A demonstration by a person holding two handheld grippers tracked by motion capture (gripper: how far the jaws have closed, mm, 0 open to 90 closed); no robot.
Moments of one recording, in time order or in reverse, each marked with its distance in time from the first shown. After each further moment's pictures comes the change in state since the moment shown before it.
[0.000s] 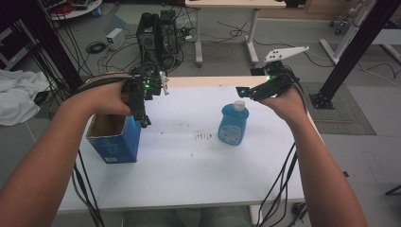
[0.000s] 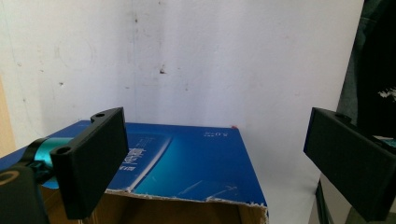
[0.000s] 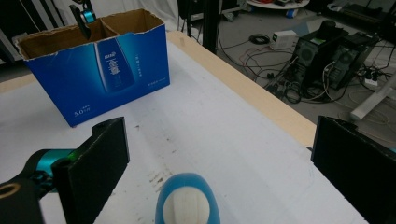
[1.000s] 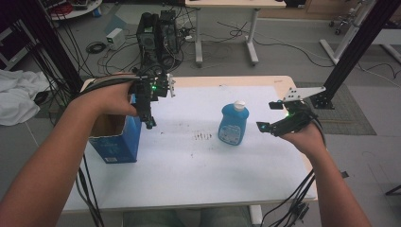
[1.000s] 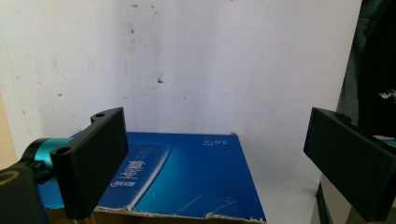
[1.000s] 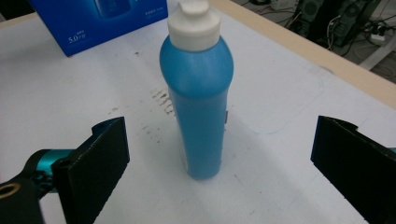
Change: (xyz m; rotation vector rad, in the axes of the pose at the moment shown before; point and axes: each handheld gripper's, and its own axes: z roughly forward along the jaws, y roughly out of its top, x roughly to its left) left arm -0.001 0.015 0.004 0.016 -0.004 0.023; right arm 0.008 -0.103 -0.027 0.105 -0.018 0.055
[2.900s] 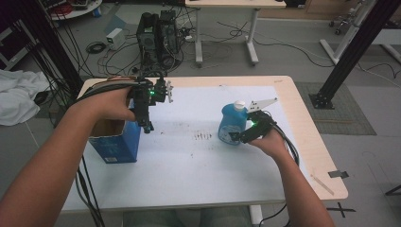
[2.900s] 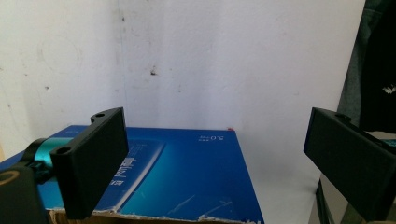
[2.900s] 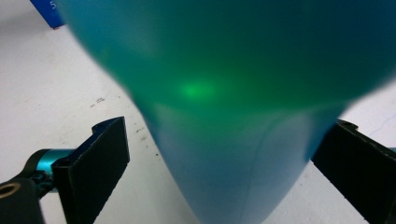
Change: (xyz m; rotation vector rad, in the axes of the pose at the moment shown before) left arm -0.004 -0.006 0.012 0.008 -0.008 -0.011; right arm -0.004 -0.027 0.111 0.072 0.114 -0.031
